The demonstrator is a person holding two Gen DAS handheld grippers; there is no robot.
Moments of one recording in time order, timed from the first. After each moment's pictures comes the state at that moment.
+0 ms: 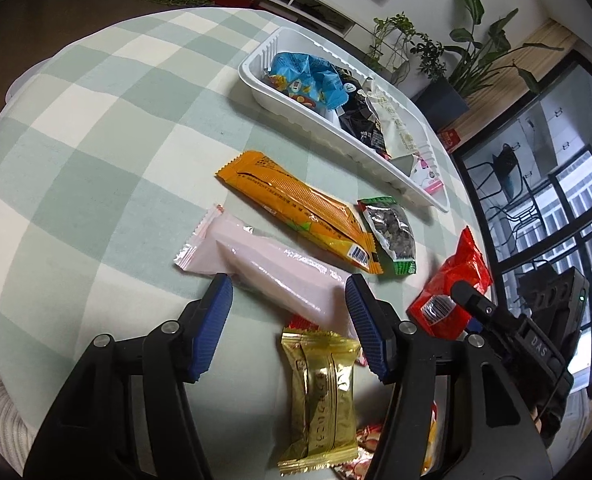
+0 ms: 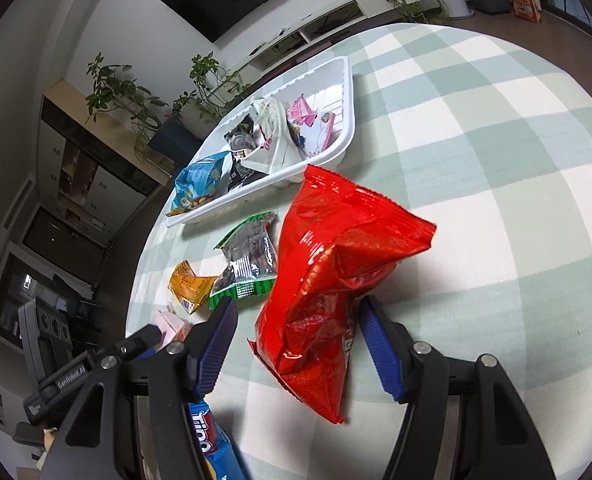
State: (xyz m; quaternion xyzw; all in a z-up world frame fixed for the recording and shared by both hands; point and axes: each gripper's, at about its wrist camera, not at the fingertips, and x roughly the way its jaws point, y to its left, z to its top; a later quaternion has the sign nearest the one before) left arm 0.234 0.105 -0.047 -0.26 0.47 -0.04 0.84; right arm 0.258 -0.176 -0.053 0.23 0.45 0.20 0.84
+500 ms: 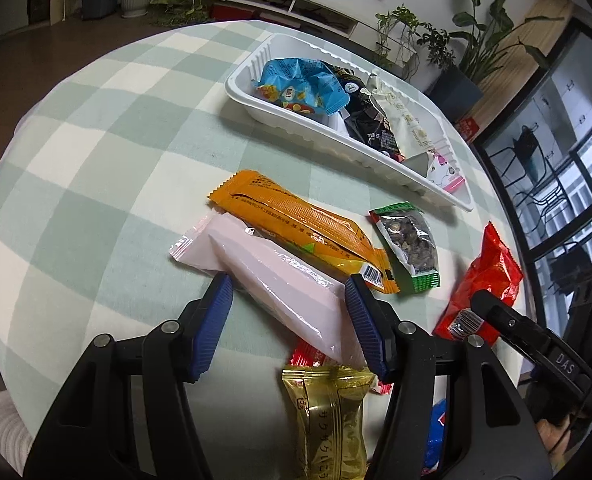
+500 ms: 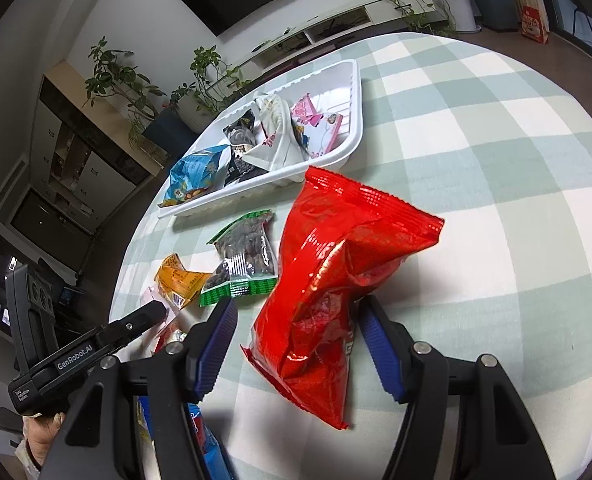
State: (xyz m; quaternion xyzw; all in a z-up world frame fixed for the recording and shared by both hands) left arm 0.254 0.088 -0.047 -0.19 0.47 -0.01 0.86; right arm 0.255 -0.167 -0.048 0.19 0.45 0.19 0.85
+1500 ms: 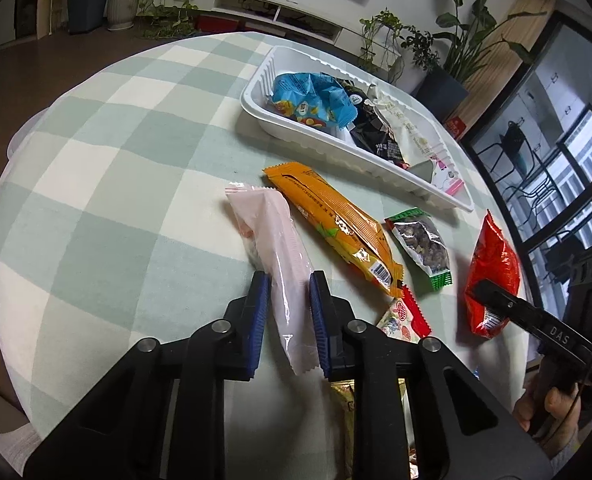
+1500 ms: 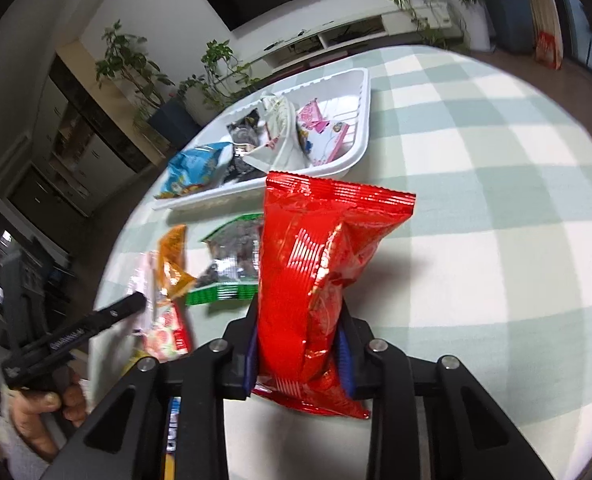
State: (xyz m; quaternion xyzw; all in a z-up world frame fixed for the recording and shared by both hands) left arm 0.246 0.119 -0.049 -0.18 0.45 -0.03 0.88; right arm 0.258 -0.173 -0.048 0.18 0.44 0.21 0.86
